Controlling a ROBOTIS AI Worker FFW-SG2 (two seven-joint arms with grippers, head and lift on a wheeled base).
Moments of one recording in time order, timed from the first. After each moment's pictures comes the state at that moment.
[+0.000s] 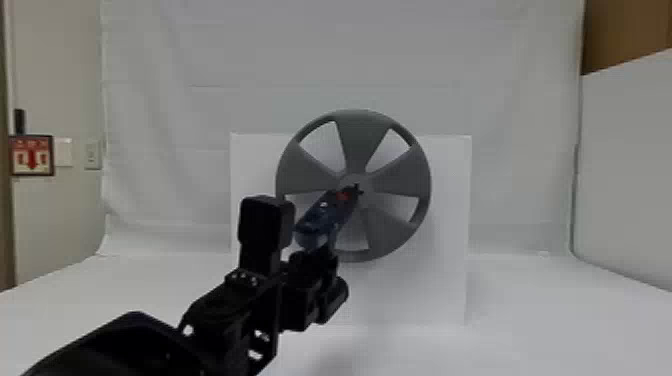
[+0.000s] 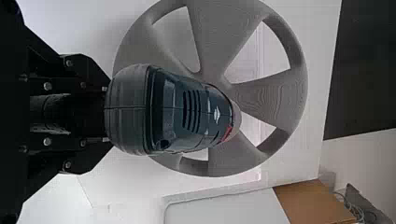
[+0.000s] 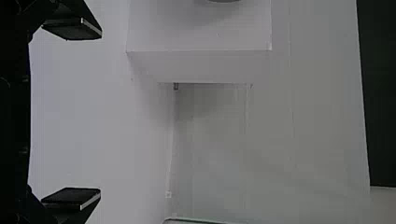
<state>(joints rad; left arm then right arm) -0.60 0.12 -0.34 -2.02 0.22 0.83 -0.02 -0.38 -0.40 -0.78 -2.23 0.08 1.20 1.07</state>
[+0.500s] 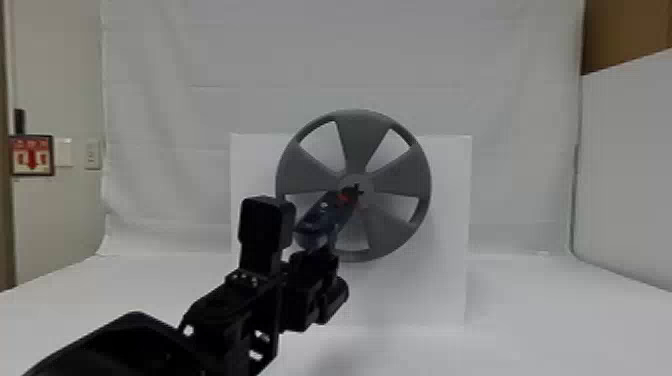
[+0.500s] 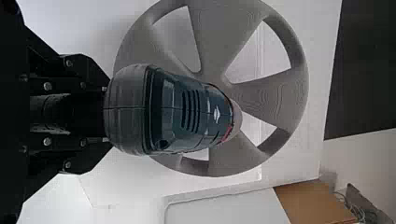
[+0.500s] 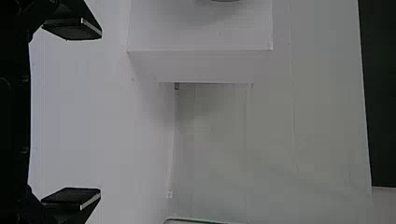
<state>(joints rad) -0.60 0.12 -0.34 -2.02 0.22 0.82 -0.02 -0.38 -0.40 -0.78 -2.23 0.08 1.20 1.07</state>
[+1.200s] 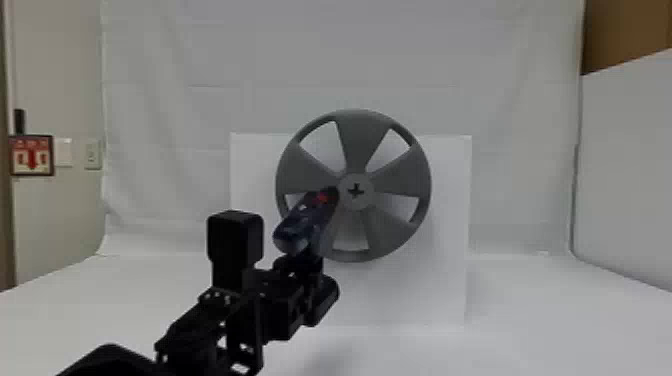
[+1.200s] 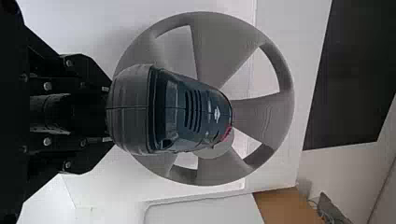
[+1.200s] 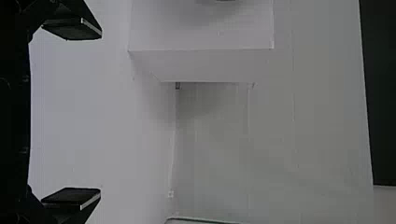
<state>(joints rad) -0.51 0.13 -0.28 -2.02 0.26 0.67 -0.03 -0.38 -0.40 -0.78 -2.23 0.08 1.20 1.07</state>
